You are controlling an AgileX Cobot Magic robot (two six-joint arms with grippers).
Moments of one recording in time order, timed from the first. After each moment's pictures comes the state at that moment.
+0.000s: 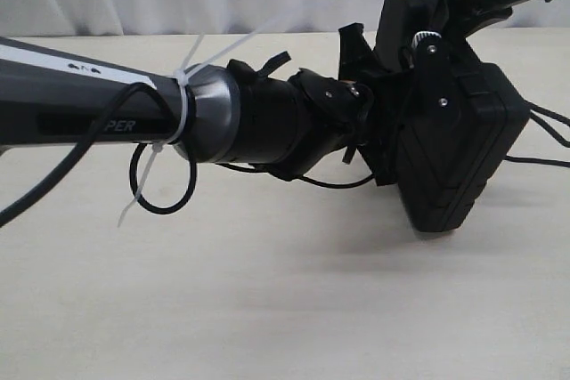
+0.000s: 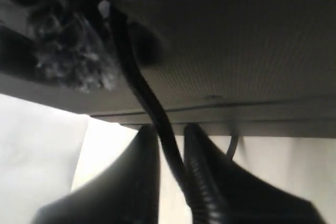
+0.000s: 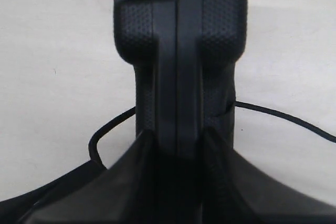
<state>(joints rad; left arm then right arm) -0.94 2.10 -1.42 -1.34 -0.27 2.07 0.12 1.89 -1.77 0.12 1.21 0.00</state>
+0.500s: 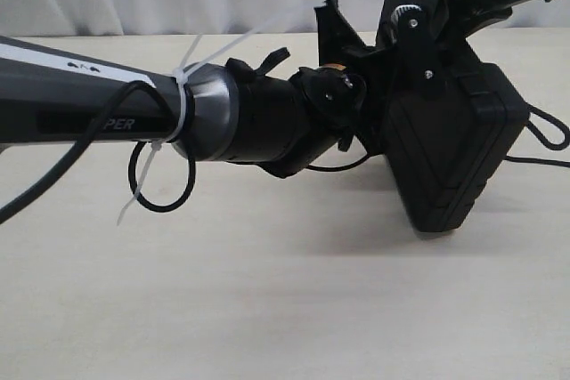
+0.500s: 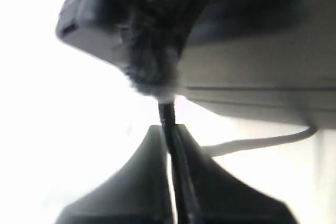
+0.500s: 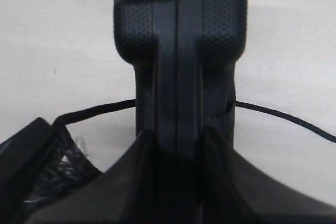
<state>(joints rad) -0.94 2.10 -1.42 -1.25 -0.47 1.93 0.12 1.89 -1.77 0.12 1.21 0.00</state>
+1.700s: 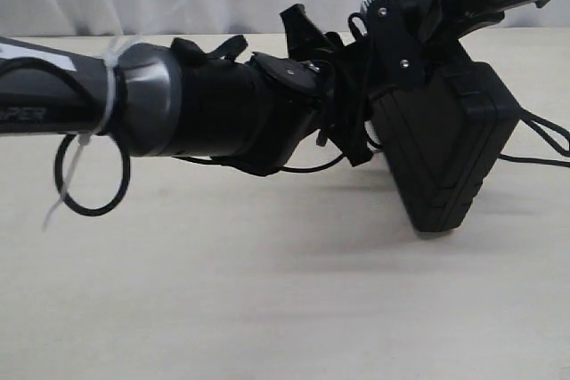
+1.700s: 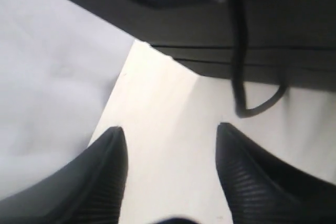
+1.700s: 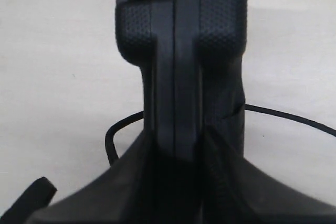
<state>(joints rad) -0.94 1.95 -1.30 -1.57 -0.46 2.11 0.12 1.87 -1.73 0.19 1.17 -0.01</state>
